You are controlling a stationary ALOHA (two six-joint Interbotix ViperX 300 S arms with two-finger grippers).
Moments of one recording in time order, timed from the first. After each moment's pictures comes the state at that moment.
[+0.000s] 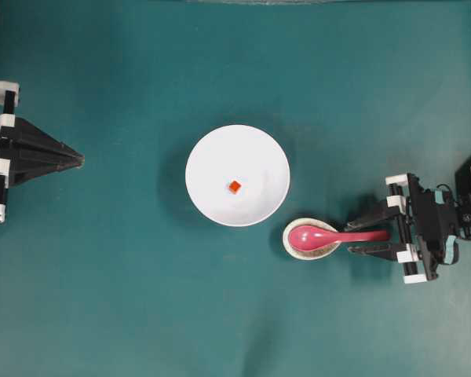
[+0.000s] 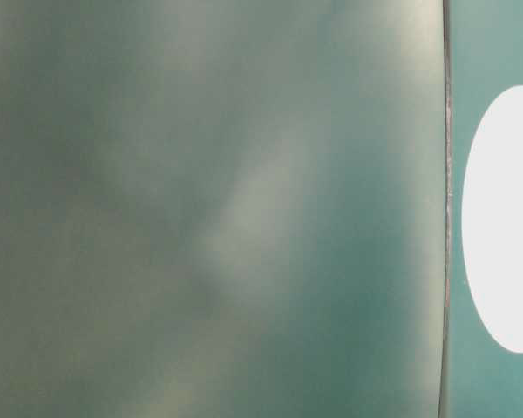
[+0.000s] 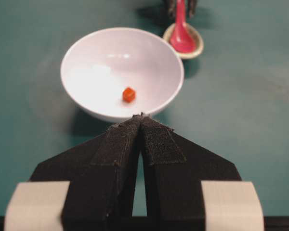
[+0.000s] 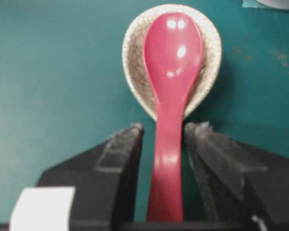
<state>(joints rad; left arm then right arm) -0.01 -0.97 1.14 0.01 0.16 -0.06 0.40 0.05 1.35 0.34 -0.94 -0.03</state>
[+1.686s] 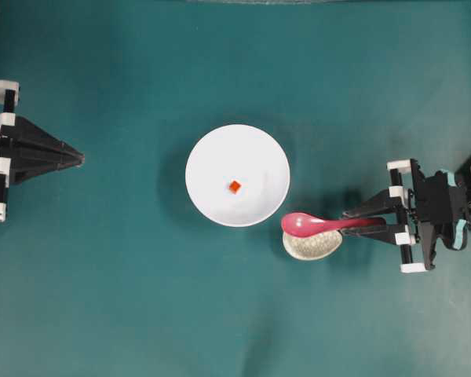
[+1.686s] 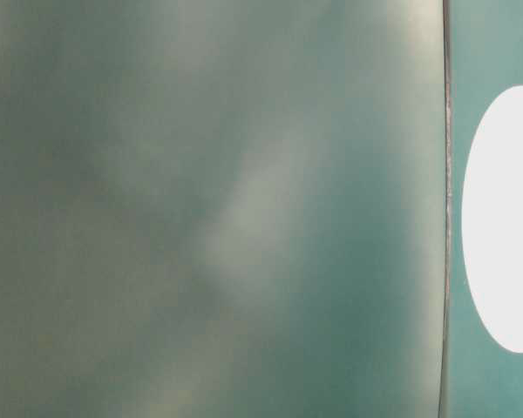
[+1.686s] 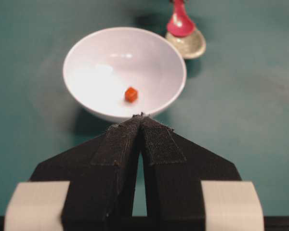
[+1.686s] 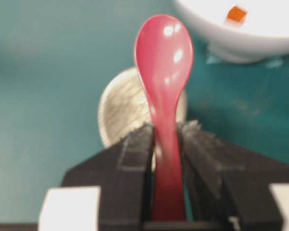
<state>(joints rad) 0.00 -0.97 1.14 0.01 0.16 -0.06 0.30 -0.14 1.33 0.35 -0.86 -0.11</state>
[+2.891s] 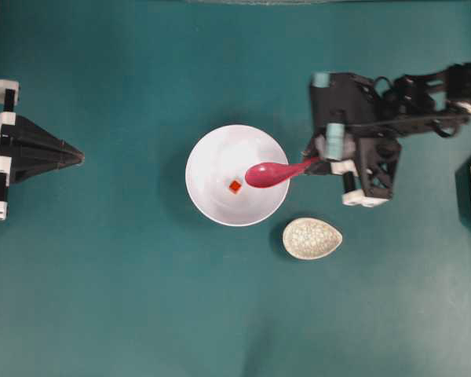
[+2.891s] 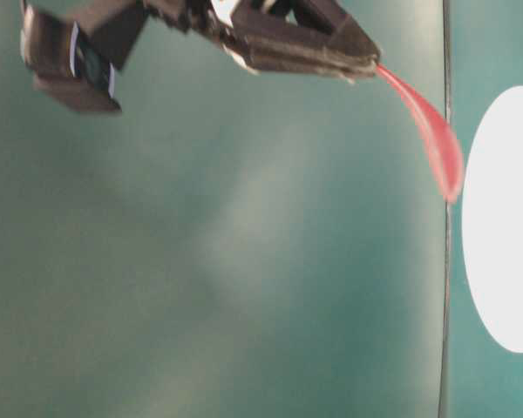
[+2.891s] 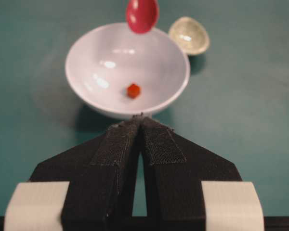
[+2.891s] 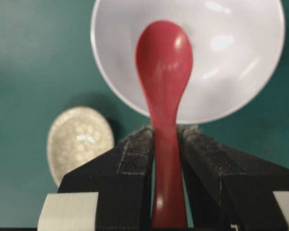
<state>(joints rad) 0.01 -0.97 1.14 0.01 0.17 -0.06 -0.15 -0.23 0.58 0.32 0.64 -0.38</state>
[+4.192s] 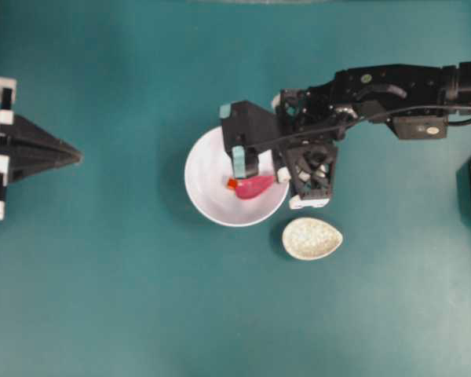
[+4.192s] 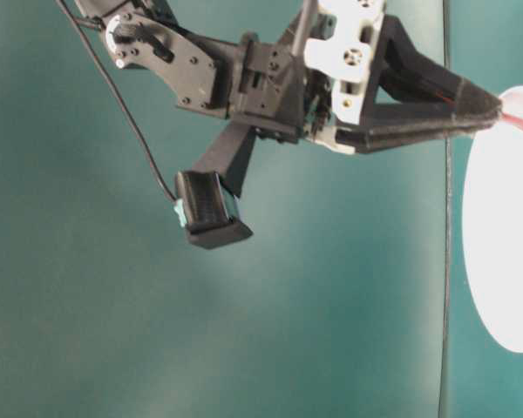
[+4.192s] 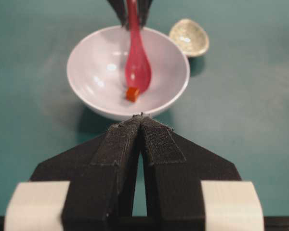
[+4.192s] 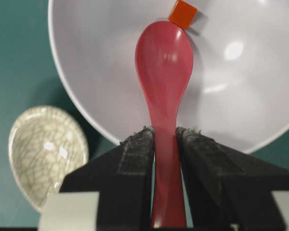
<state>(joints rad) 0.01 -0.98 1.14 0.01 0.17 -0.04 -0.15 0.10 0.35 0.25 0.81 -0.37</state>
